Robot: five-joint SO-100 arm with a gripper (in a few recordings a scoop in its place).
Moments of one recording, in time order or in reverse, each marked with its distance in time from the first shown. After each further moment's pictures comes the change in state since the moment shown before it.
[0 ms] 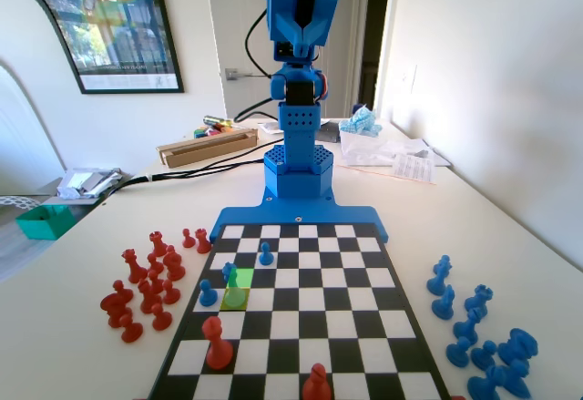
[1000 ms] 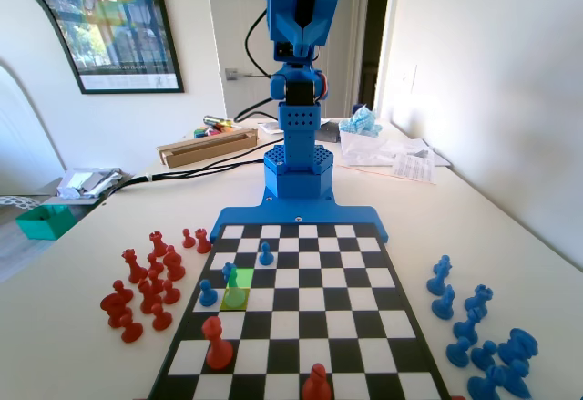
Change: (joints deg) arm -0.2 0.0 0.0 0.0 0.0
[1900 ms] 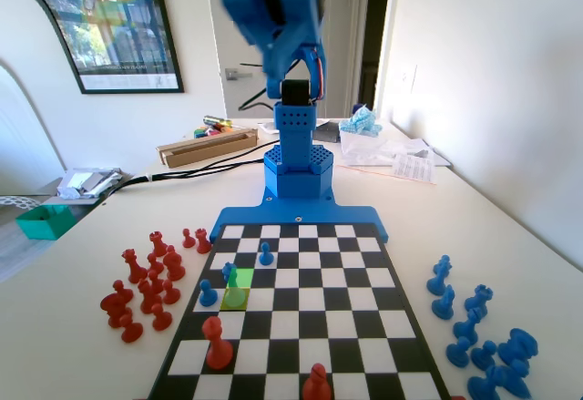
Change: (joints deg) arm 8.3 -44.8 -17.6 -8.3 13.1
